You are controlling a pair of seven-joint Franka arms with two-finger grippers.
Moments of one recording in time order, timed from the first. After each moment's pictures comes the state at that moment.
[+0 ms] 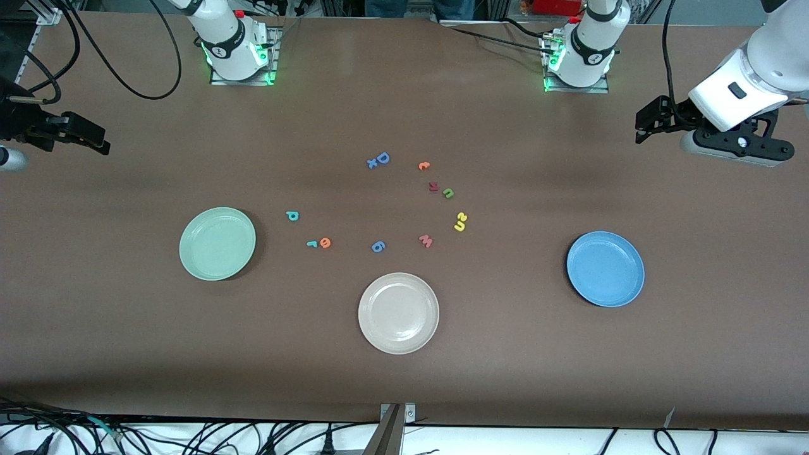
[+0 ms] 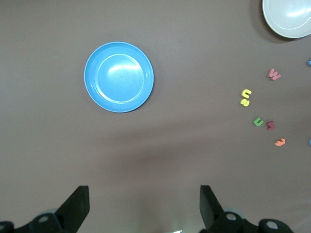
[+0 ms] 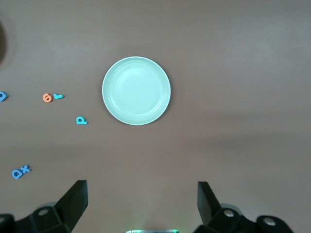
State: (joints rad) left arm -0.07 -0.03 -0.07 -1.64 -0.02 1.52 0.04; right arm 0.07 0.05 -0.08 -1.53 -0.01 1.49 0.04
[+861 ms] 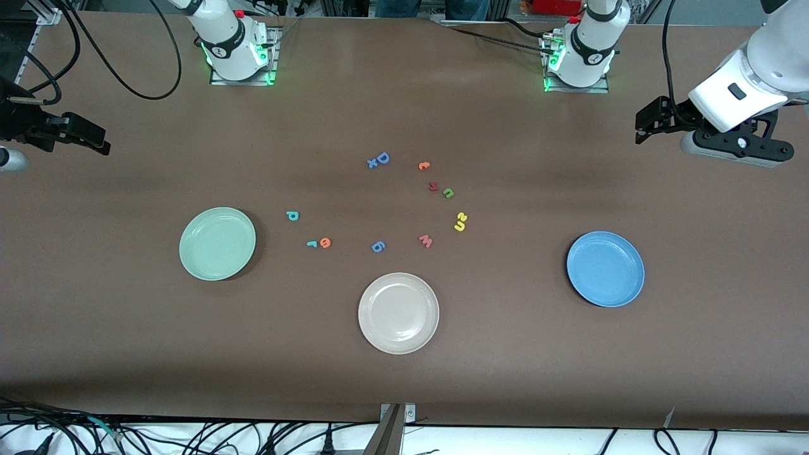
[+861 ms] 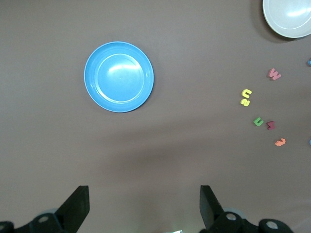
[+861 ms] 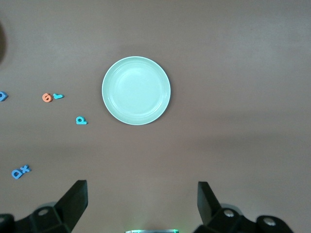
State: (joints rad) left arm -0.07 -0.03 -0.07 -1.64 -0.02 1.52 0.04; right arm 0.07 0.05 -0.08 -1.53 -0.01 1.49 0.04
